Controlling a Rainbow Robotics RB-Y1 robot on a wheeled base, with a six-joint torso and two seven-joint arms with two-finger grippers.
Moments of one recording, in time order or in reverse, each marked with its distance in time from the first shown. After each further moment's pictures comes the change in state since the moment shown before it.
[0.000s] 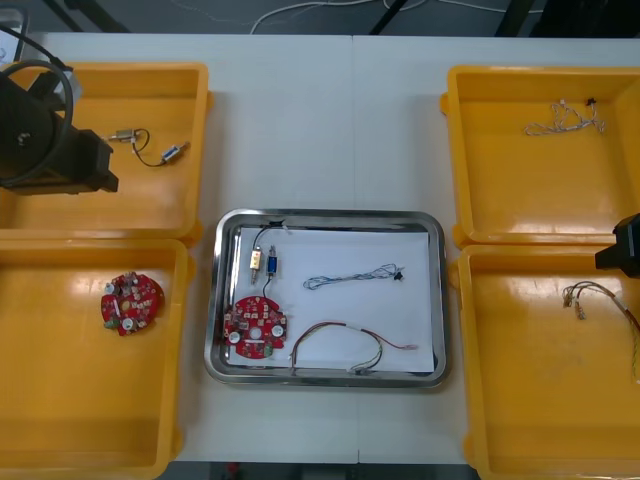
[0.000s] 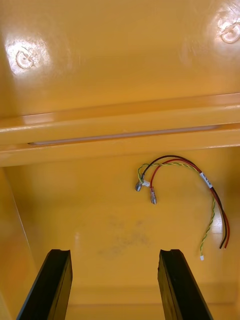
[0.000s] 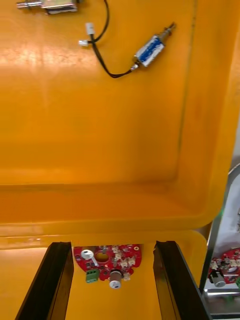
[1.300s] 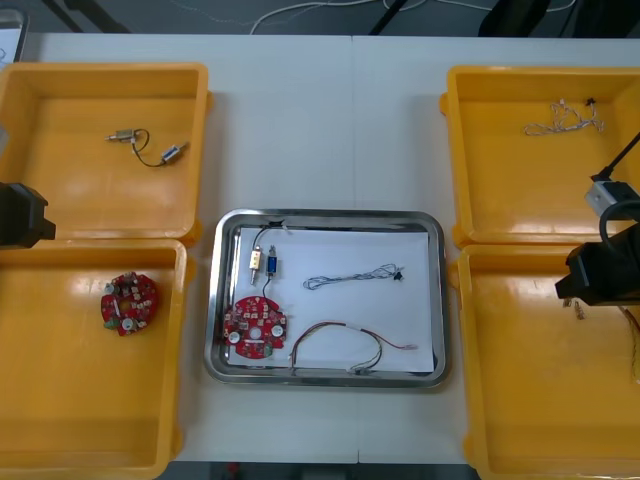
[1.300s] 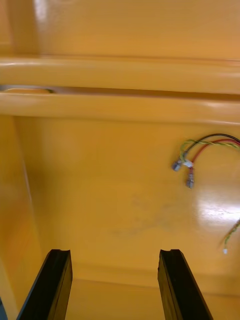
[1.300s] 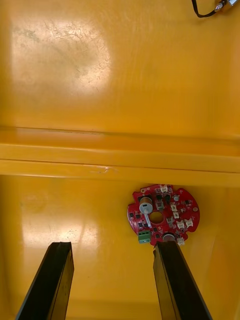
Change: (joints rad) right arm -0.028 -0.027 0.203 0.002 -0.033 0.000 0.000; left arm 0.313 0.068 0.171 -0.282 0.016 0.000 0.000
